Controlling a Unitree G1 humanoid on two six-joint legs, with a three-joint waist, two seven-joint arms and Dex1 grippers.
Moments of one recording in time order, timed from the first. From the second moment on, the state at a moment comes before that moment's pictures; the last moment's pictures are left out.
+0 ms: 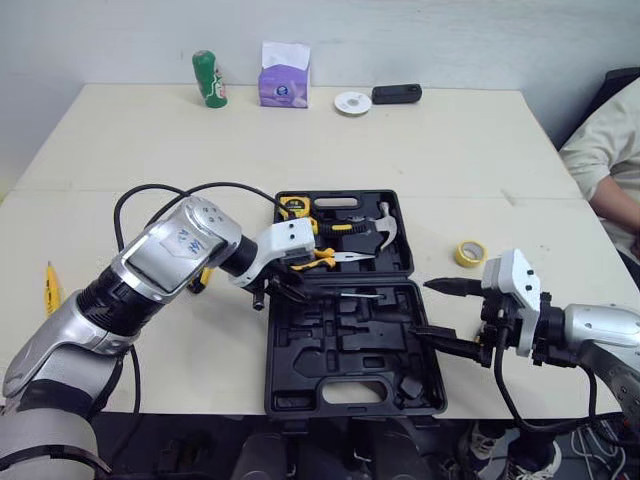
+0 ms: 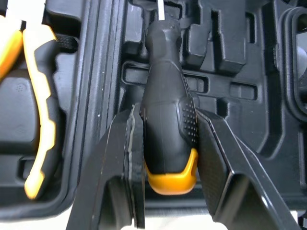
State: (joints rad) left arm -0.96 0.79 -0.57 -0.14 -0.30 0.99 -1.13; right arm -0.02 -0.88 -0.22 -0.57 0.66 0.66 0.92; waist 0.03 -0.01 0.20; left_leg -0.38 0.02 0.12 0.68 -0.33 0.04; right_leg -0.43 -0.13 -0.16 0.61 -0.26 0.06
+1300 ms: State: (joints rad) left arm -0.62 0.53 -0.21 0.17 -0.32 0.35 -1.22; right arm -0.03 -0.88 -0.24 -0.58 0.69 0.65 0.88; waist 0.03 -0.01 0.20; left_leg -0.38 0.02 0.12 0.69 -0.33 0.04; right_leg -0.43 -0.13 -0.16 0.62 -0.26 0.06
